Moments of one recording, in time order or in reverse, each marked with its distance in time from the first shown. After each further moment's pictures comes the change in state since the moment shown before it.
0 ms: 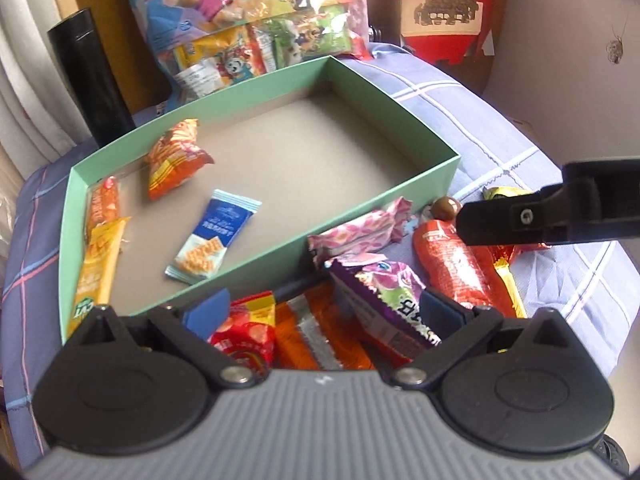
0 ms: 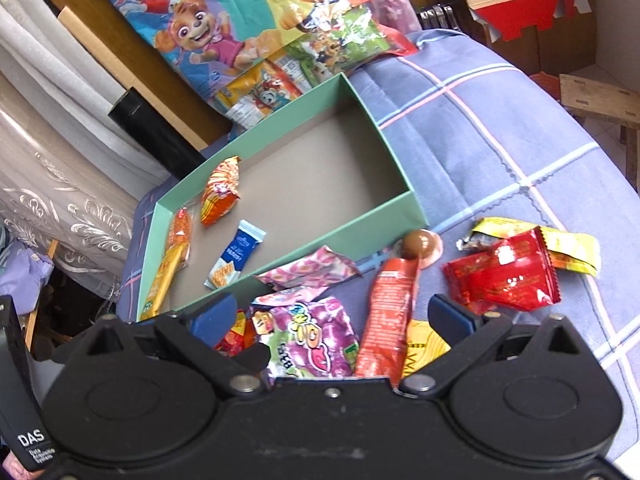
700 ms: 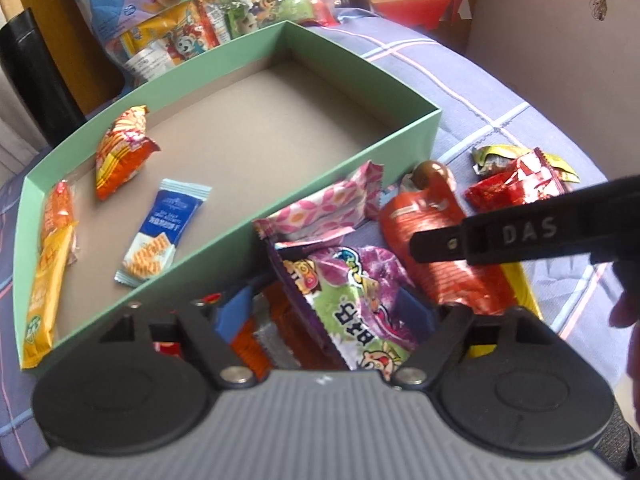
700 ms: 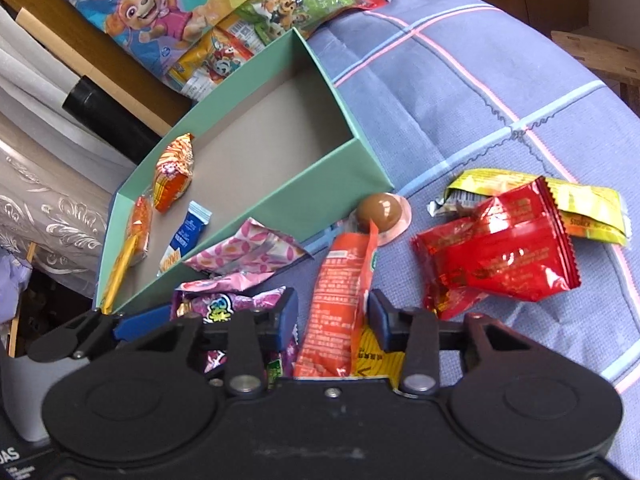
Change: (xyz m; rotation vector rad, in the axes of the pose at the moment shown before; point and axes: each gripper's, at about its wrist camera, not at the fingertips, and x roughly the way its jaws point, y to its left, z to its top) left arm 0.039 -0.016 -0.002 0.077 0.057 -0.064; right arm 0.065 -0.029 -0.009 0.041 0.080 0.015
